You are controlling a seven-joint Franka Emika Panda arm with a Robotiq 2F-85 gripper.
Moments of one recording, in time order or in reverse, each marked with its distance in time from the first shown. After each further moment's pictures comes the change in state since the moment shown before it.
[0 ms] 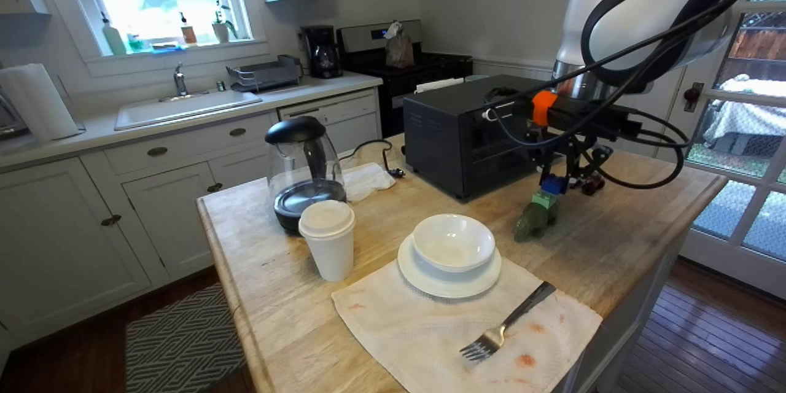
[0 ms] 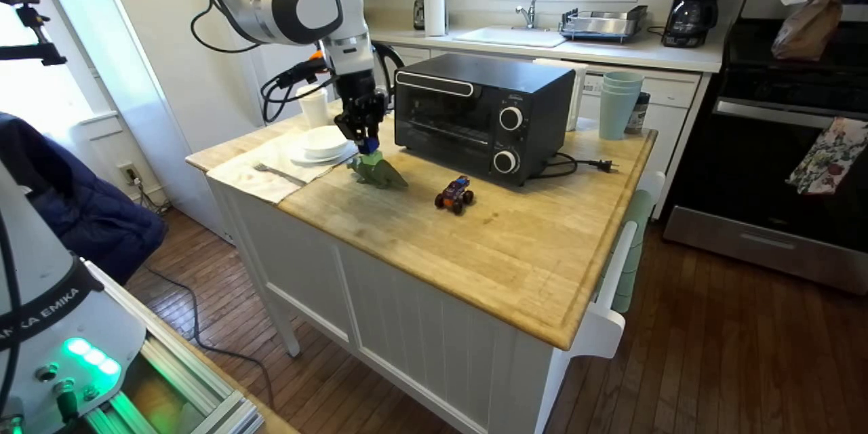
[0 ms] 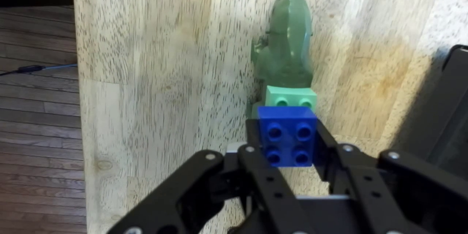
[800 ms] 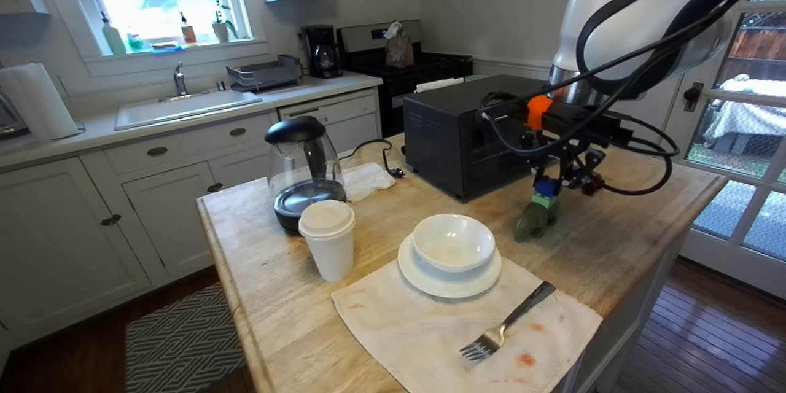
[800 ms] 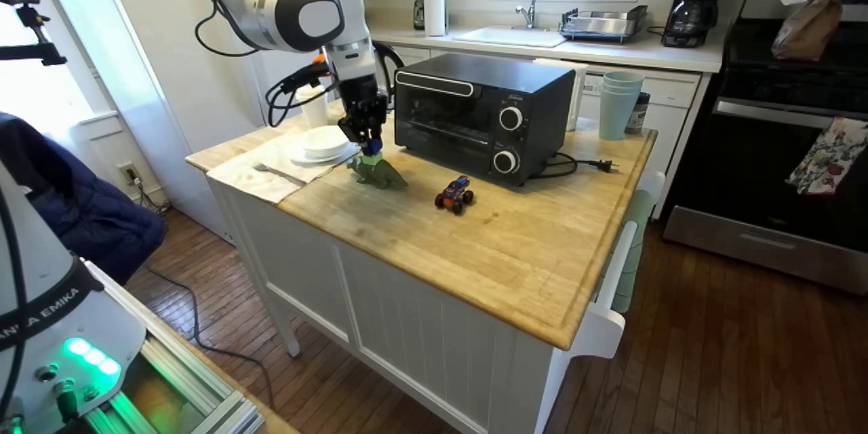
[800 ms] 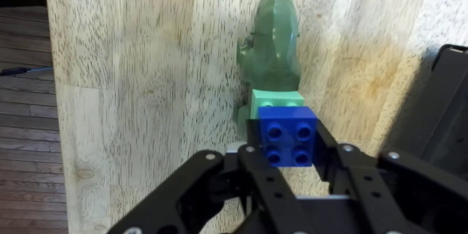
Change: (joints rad) arm 0.000 0.031 0.004 0.006 0.011 0.056 0.000
